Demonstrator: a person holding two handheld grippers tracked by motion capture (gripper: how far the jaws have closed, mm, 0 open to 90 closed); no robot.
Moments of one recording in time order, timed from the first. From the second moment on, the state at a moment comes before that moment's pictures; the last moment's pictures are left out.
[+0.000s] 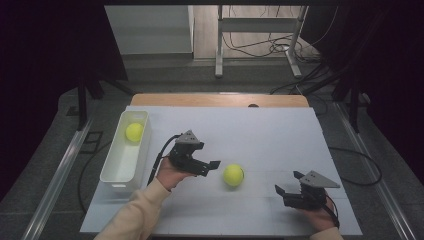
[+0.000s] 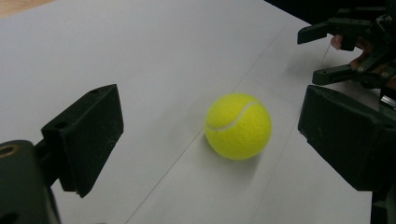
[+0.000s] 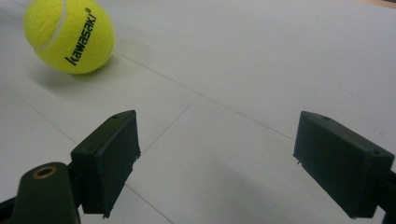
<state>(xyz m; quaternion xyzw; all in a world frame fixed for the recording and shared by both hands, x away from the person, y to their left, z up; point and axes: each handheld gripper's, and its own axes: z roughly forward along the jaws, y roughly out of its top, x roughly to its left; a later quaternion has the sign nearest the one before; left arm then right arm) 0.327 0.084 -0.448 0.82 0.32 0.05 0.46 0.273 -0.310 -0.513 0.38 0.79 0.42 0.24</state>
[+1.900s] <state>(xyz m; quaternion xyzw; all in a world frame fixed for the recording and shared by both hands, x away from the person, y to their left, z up) 0.326 0.020 -0.488 0.88 0.28 0.00 0.39 0.273 -0.310 -0.513 0.38 0.79 0.42 0.24</state>
